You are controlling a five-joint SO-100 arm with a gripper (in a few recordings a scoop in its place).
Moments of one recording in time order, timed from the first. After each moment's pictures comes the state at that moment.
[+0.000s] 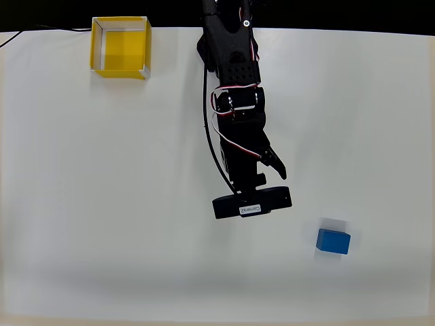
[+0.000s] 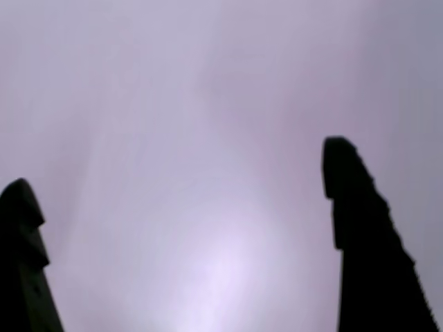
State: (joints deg) arm -13.0 123.7 127.1 34.6 -96.9
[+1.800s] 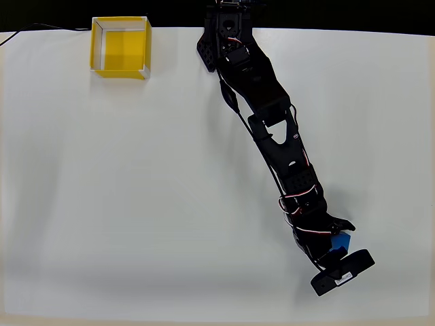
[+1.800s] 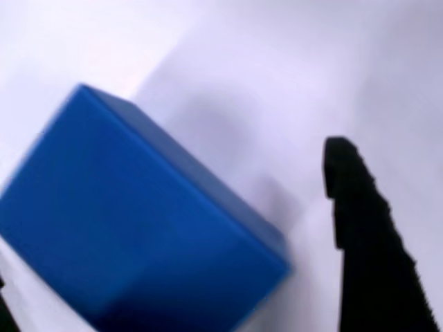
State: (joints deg) arm -30.1 38.8 59.2 13.1 -101.5
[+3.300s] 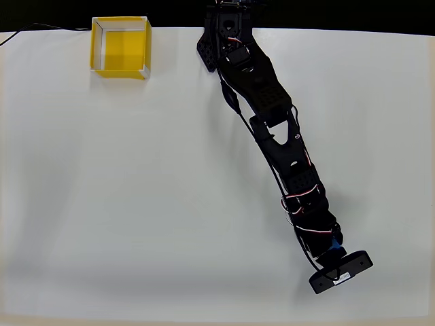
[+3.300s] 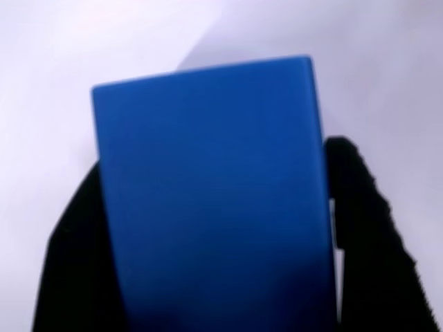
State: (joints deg) arm -30.2 38.8 57.7 19.5 -97.6
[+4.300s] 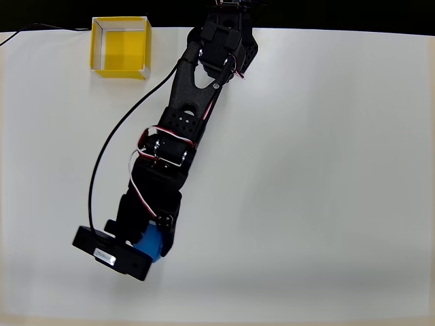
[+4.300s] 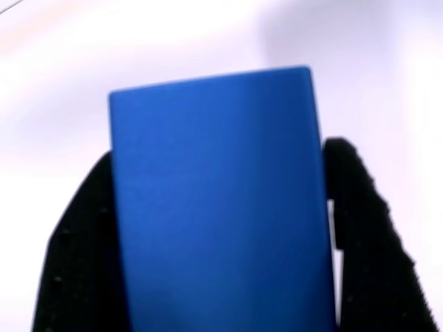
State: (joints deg) arm 22.1 90.5 72.3 50.9 -91.2
